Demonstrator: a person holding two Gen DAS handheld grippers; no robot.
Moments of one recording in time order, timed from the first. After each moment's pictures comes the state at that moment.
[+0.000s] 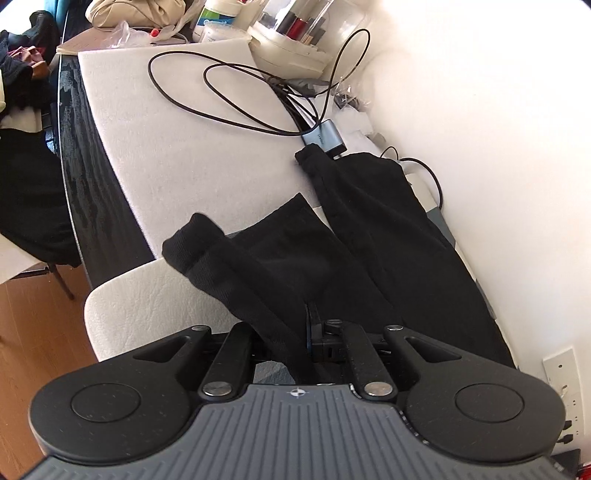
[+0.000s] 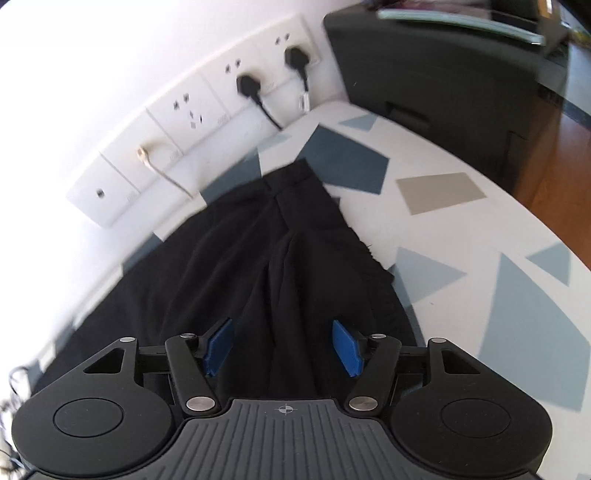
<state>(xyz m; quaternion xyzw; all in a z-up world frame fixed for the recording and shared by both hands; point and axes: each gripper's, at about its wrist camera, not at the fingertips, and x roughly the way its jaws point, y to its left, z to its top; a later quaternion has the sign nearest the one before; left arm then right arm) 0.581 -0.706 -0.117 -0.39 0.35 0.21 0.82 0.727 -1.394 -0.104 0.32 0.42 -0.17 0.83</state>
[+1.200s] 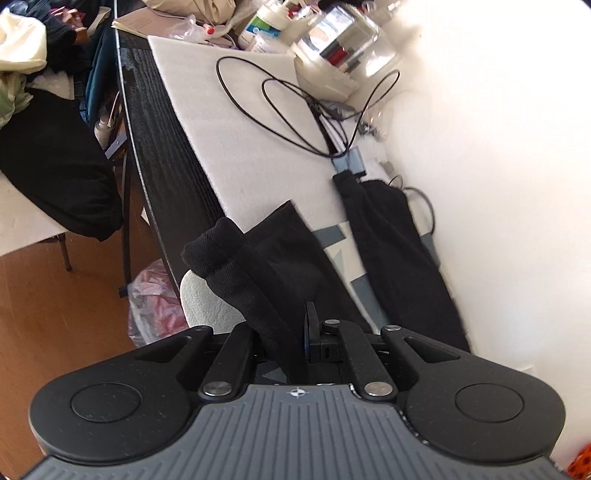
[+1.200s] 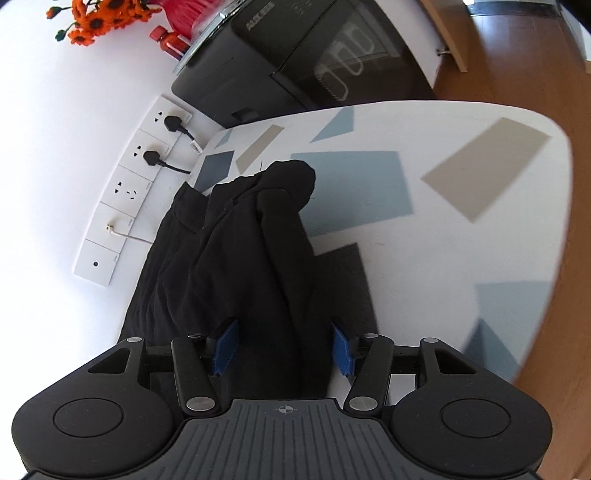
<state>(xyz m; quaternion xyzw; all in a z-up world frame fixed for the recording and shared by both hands) 0.481 -0.683 -0.099 -0.47 0.30 0.19 0.81 0.515 -1.458 -0.188 0.52 0.26 -0.19 0.79</state>
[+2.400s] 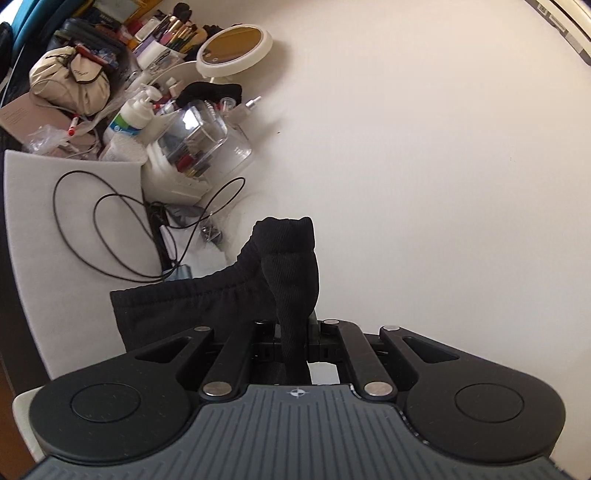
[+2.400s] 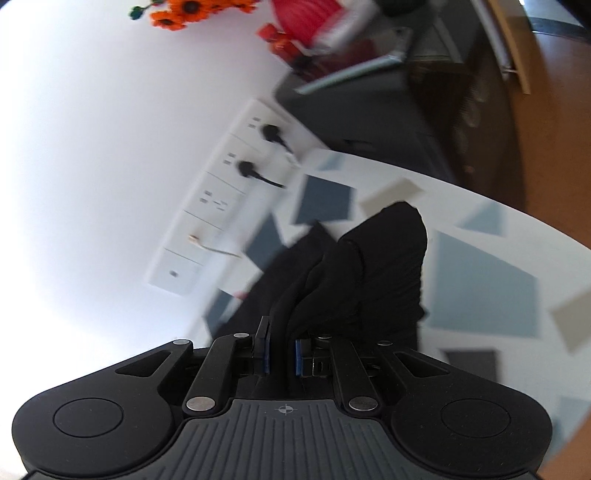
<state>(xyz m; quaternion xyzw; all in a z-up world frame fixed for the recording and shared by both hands) 0.589 -0.679 0.049 -0.47 0.12 0.10 0.87 0.617 -1.468 -0.050 0.51 0.27 -0.11 0.81</state>
